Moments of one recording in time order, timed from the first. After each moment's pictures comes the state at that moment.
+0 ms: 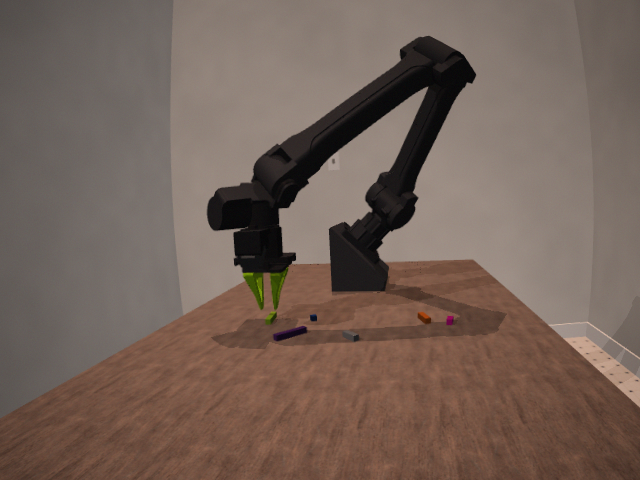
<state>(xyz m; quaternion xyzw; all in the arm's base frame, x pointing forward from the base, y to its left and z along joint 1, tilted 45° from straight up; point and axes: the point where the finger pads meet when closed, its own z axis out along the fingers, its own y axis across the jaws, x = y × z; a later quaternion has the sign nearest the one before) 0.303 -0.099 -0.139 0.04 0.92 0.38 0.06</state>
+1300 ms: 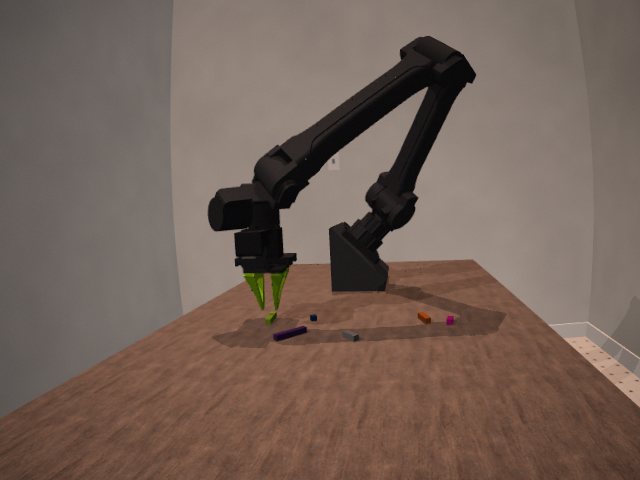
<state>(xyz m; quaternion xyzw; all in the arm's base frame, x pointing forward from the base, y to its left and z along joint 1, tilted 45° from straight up) 0.301 -0.097 -0.140 0.04 0.92 0.38 0.06</state>
